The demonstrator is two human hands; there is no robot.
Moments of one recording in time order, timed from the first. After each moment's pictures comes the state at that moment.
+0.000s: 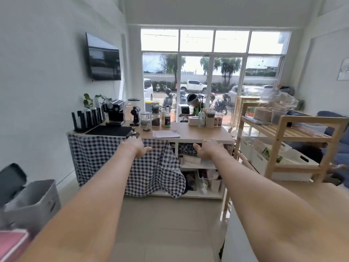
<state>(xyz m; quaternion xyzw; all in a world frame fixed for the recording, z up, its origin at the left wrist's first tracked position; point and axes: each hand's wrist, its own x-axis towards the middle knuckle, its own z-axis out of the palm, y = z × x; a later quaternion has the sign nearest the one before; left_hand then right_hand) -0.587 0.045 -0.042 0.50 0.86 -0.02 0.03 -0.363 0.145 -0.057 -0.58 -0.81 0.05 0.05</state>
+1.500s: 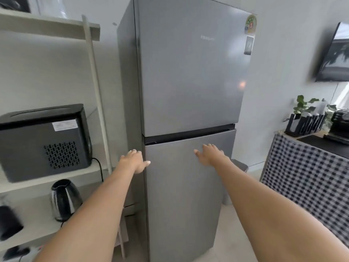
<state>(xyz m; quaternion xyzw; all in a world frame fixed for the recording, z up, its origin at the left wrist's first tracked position) -0.945 -0.660 -0.123 -0.01 1.00 0.02 0.05 -0.941 -0.399 -0.113 -0.05 -0.99 0.09 0.01</state>
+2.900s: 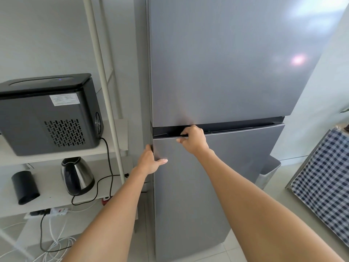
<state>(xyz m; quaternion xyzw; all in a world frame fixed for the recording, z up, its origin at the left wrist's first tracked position) -1.083 -0.658 -0.240 -0.09 0.92 0.39 -0.02 -1.116 -0.488 -0.164 0.11 -0.93 0.34 0.11</state>
